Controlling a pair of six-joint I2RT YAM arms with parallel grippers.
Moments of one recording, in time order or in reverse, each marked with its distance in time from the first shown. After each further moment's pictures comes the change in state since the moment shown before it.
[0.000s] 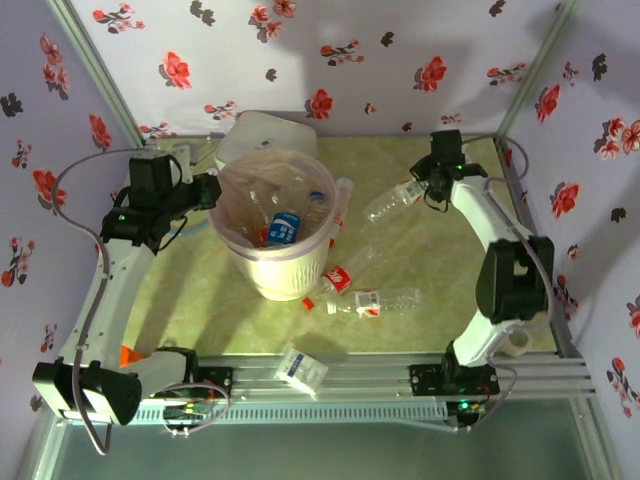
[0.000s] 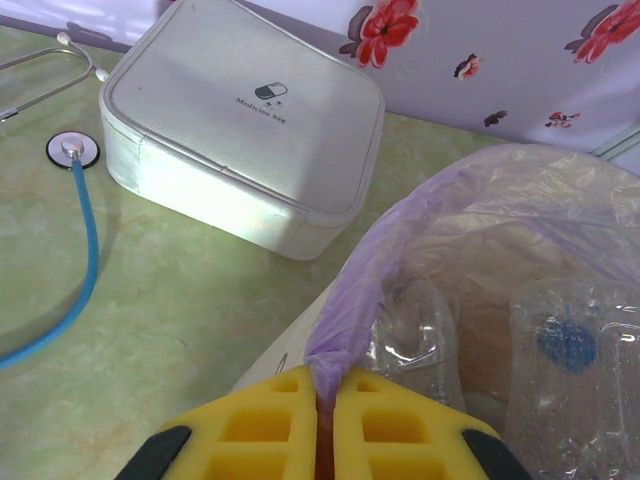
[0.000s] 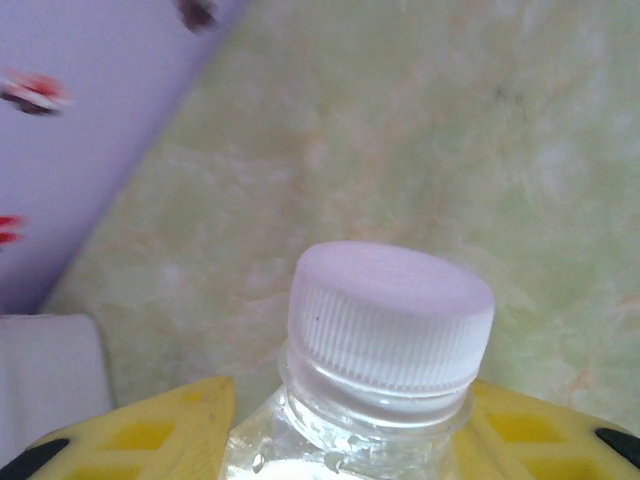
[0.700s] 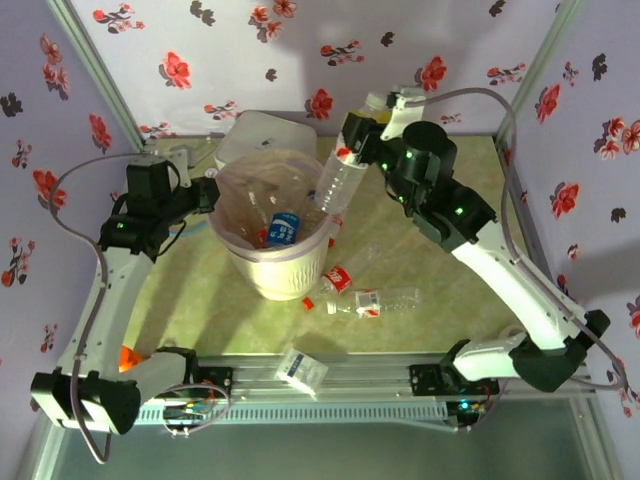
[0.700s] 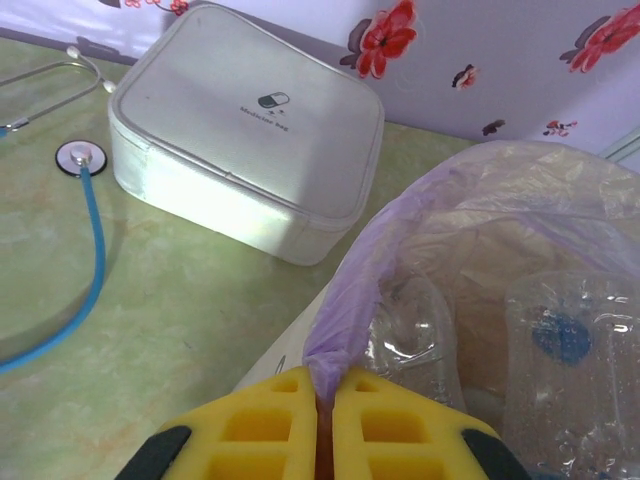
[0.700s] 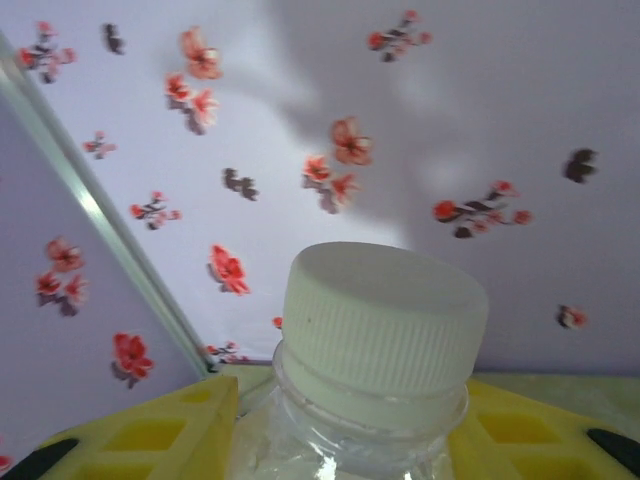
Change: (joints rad) left arm -0.002 -0.060 -0.050 0.030 -0.014 0.000; right arm 0.630 -0.333 0.201 0.273 0.261 -0.569
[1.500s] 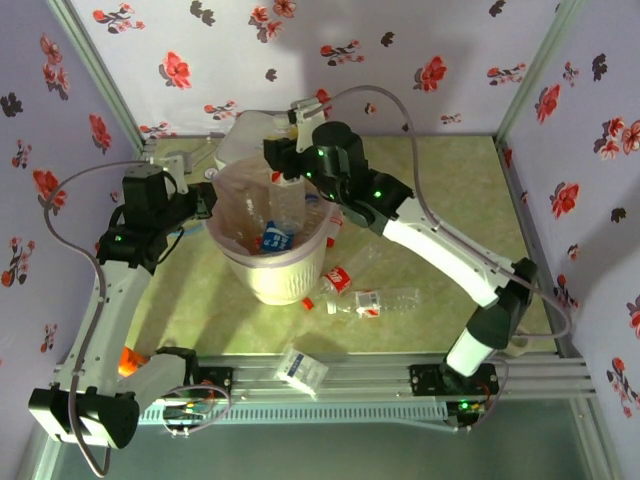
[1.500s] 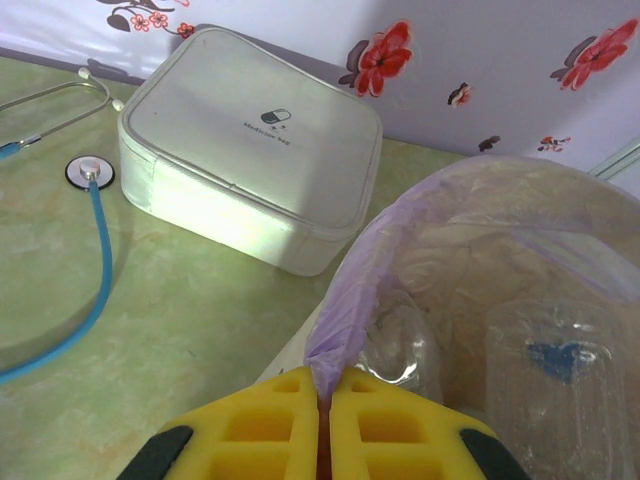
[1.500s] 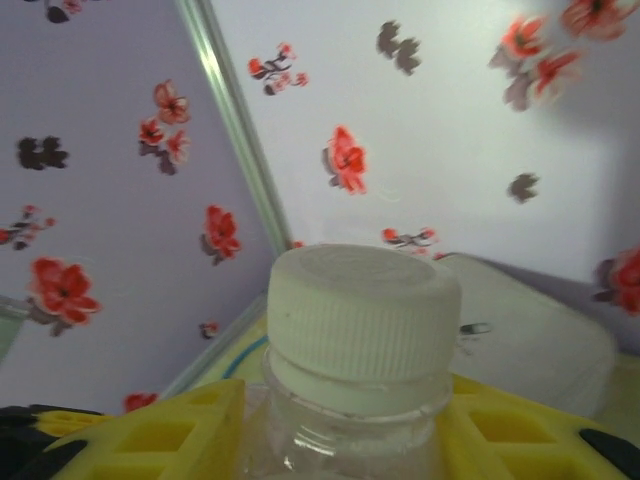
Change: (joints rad) left arm 0.001 -0.061 -0.061 0.050 -0.008 -0.003; right arm 0.145 0.353 0.187 0.008 -0.196 -0.041
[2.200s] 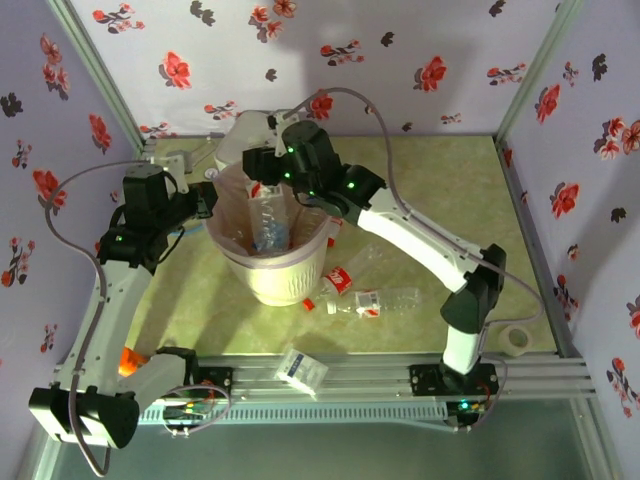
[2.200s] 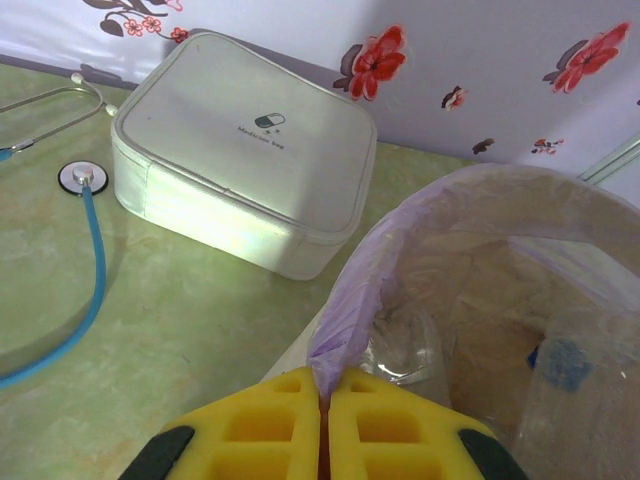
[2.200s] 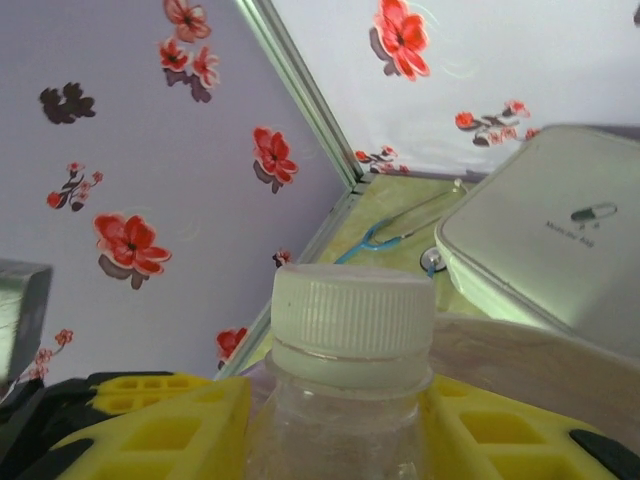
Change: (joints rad) left arm -0.001 0.001 -0.006 0.019 0.007 -0.002; right arm 0.011 0.156 0.154 -0.156 -0.077 0.260
